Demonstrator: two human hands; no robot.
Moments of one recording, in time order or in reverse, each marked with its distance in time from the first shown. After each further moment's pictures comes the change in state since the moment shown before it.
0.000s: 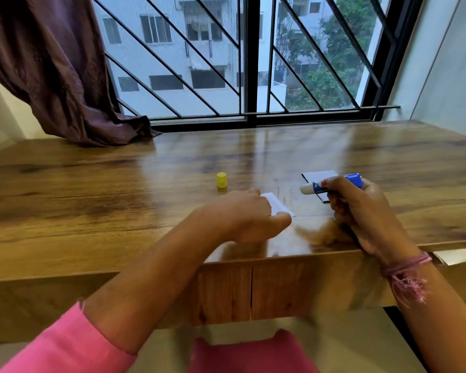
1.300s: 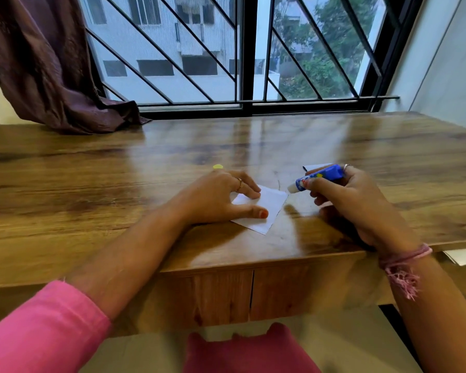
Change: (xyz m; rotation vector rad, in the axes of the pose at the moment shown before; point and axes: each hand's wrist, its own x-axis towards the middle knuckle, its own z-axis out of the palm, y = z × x) left_hand 0.028 -0.075 0.022 -0.260 0.319 0.211; right_hand 0.010 -0.001 0.019 -0.280 -0.031 0.029
